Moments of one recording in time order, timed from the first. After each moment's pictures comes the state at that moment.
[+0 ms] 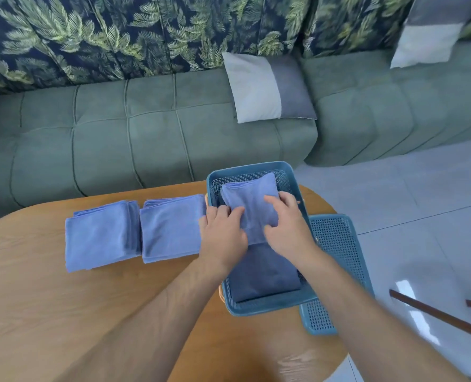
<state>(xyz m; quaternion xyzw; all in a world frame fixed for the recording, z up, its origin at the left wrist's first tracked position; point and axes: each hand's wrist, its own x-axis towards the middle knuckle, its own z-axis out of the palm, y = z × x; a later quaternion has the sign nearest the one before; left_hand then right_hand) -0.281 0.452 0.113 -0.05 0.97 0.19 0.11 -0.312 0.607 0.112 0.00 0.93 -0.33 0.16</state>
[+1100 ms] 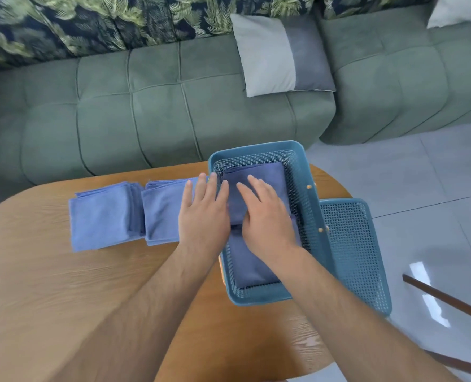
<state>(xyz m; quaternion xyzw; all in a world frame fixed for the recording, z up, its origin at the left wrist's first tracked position) -0.279 0.419 0.102 0.02 1.00 -0.04 0.00 -0.294 0.560 0.103 -0.14 0.95 -0.26 0.05</state>
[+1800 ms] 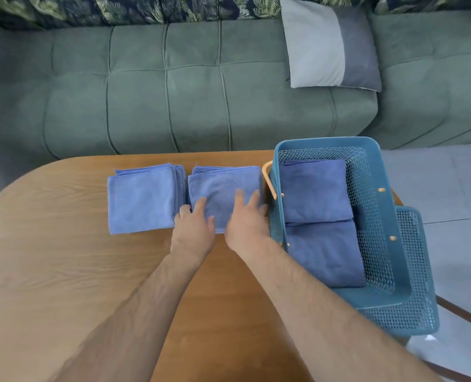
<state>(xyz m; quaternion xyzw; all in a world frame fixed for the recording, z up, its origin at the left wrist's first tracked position) -0.227 0.289 0.016 -0.25 0.91 0.27 0.17 -0.277 0.399 0.053 -0.03 0.93 -0.08 0.35</state>
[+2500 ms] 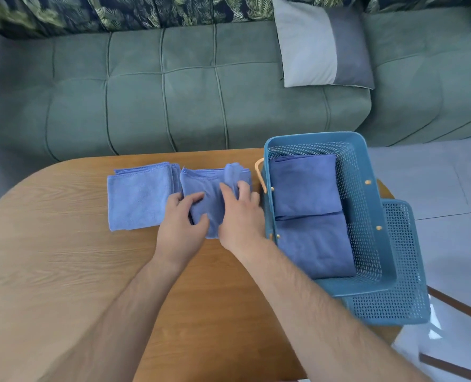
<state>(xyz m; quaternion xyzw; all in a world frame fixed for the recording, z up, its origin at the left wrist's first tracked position) -0.210 0.287 0.082 -0.24 0.88 0.40 0.07 -0.264 0.412 0.082 -0.11 0.95 -0.15 0.24</state>
